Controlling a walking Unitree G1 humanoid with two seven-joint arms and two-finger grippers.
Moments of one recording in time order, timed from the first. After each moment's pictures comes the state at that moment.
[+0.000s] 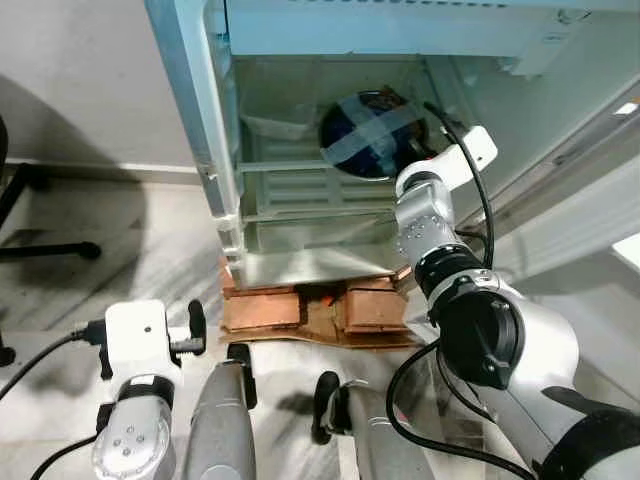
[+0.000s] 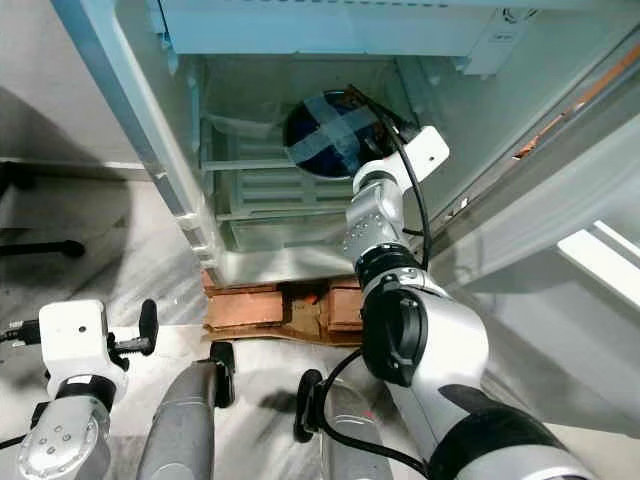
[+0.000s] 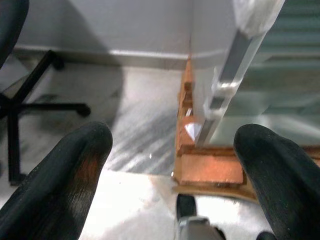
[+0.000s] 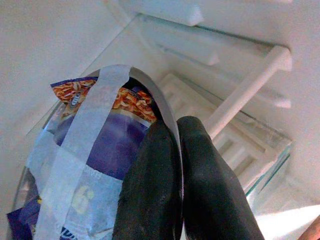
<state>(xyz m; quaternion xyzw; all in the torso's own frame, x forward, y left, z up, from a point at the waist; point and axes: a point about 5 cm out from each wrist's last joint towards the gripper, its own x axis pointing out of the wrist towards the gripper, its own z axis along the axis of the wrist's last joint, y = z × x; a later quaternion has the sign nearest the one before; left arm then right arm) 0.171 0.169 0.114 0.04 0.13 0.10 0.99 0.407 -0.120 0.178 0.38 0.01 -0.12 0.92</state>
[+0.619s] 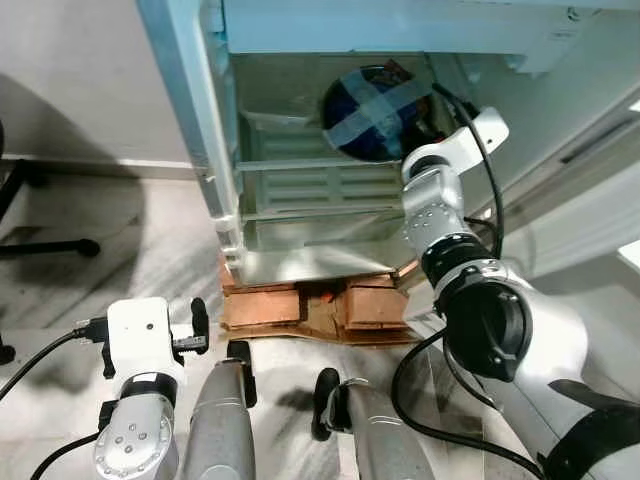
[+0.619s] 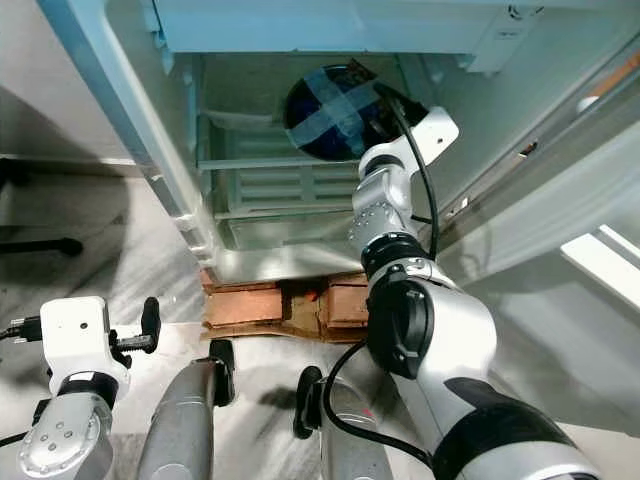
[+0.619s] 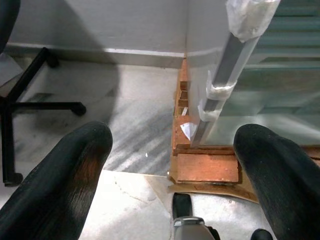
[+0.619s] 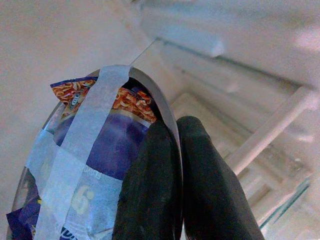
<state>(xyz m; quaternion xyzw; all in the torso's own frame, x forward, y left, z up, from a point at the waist) 0.176 0.164 0.118 0.03 0.13 0.10 0.99 0.413 -0.125 0.198 0.37 -0.03 -0.09 0.93</state>
